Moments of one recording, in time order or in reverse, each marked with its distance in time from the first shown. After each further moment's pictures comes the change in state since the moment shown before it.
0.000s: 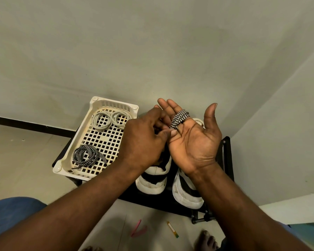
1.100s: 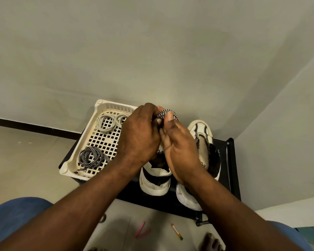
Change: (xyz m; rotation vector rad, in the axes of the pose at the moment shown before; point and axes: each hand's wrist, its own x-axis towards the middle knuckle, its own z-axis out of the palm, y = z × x) left_hand 0.013 -0.015 -0.004 0.197 0.129 0.101; right_hand -0.014 0.023 0.025 -0.481 0.084 -0.072
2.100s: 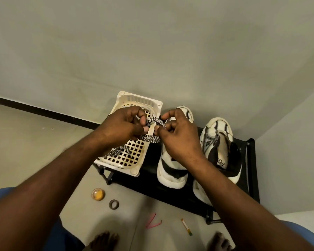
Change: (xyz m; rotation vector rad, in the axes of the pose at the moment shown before) left_hand 0.000 -0.066 -0.080 -0.379 -0.488 -0.524; right_hand 0.019 0.030 0.016 -0.948 0.069 -0.121
